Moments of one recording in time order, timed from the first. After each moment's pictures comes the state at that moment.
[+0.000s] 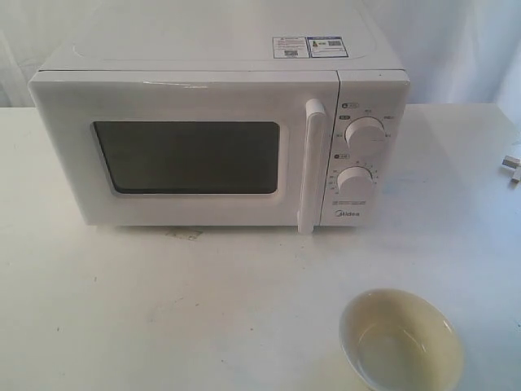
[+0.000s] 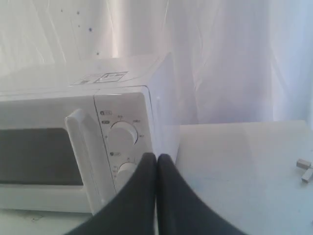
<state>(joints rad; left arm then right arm) -0.15 0.42 -0.90 -0.15 1.12 0.26 0.17 0.10 -0.30 -0.18 0.30 0.35</state>
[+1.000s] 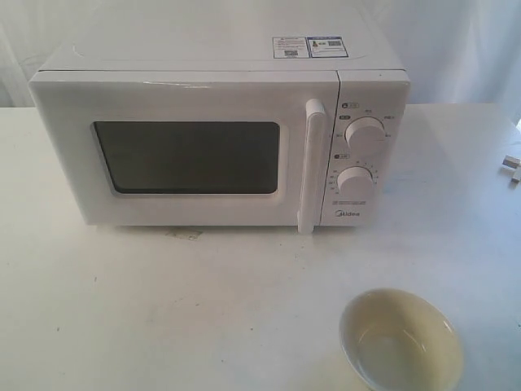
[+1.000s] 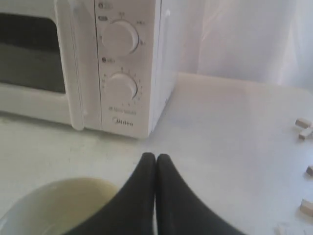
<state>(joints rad) -0.15 0.42 -0.90 -0.15 1.12 0.26 0.16 0.01 0.00 0.00 0.24 -0.01</state>
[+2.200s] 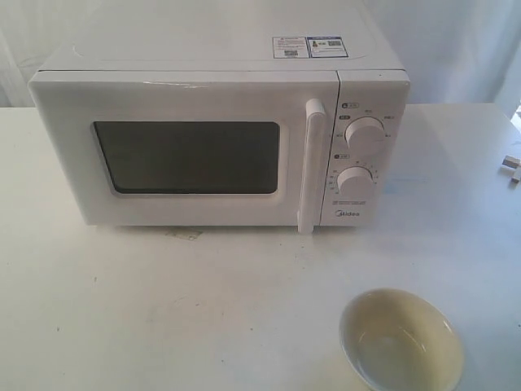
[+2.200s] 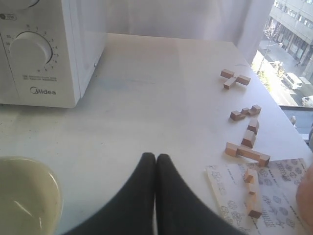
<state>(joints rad) -0.15 0.42 -0.90 -0.15 1.12 0.26 -0.10 0.01 0.00 -0.04 0.34 0.00</state>
